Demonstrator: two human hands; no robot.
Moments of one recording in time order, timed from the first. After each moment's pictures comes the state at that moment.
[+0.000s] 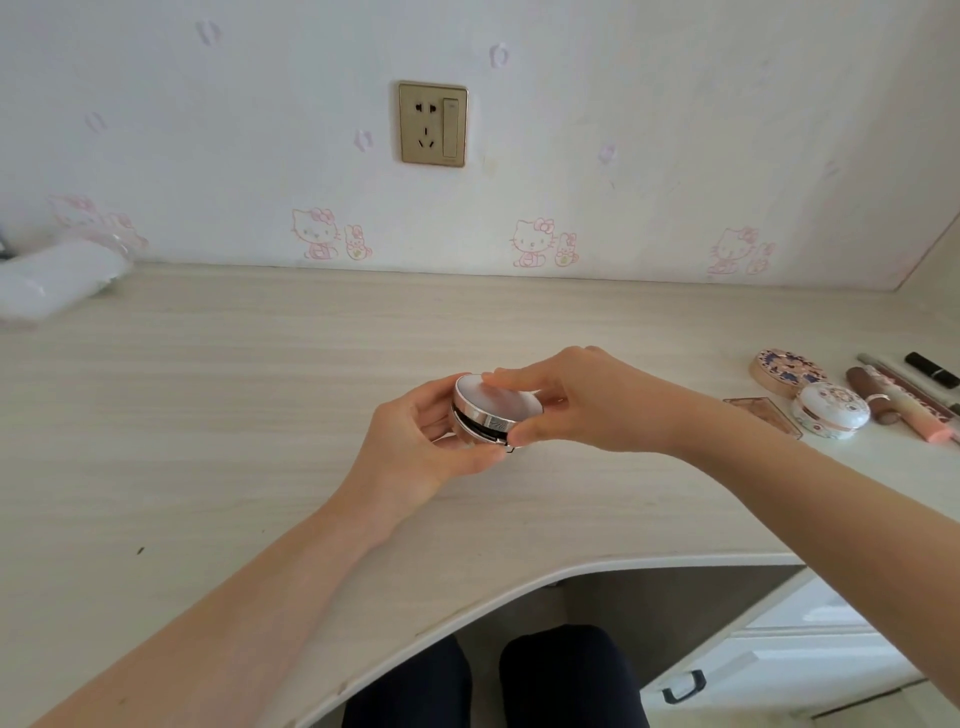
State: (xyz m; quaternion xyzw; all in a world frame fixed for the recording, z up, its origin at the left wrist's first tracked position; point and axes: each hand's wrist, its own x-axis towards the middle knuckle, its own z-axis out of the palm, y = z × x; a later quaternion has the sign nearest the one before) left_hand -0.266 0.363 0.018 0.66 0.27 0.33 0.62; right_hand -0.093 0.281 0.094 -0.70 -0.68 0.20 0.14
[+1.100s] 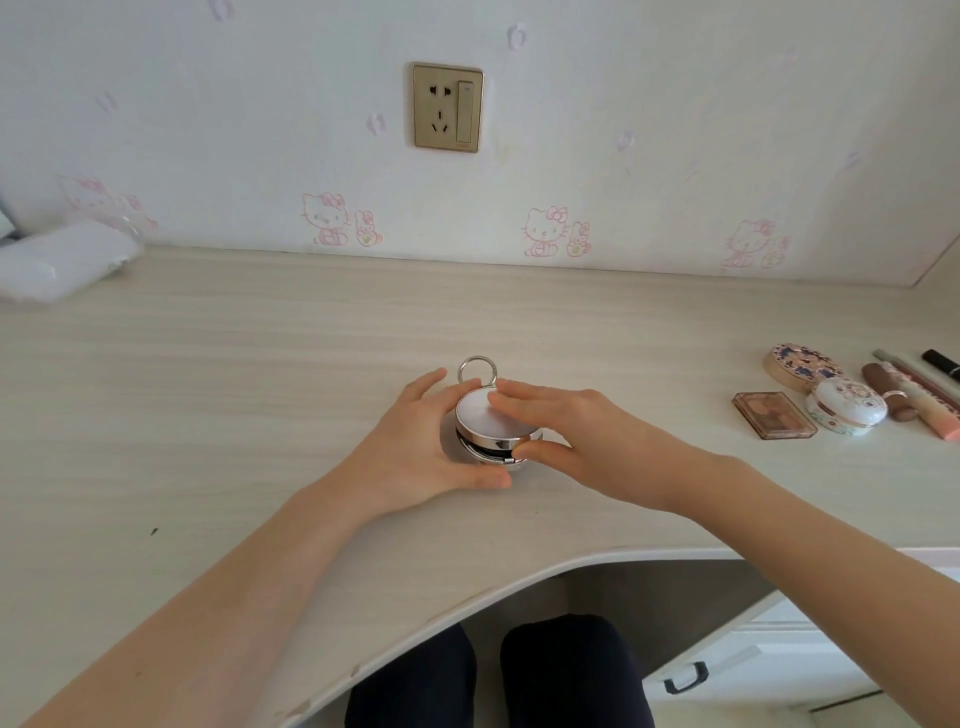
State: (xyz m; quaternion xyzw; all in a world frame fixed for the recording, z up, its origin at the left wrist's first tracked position) left_hand -0.274 0.386 0.007 0.89 0.29 0.14 0.33; right_hand -0.110 0.265 0.059 -0.65 -0.74 0.13 0.15
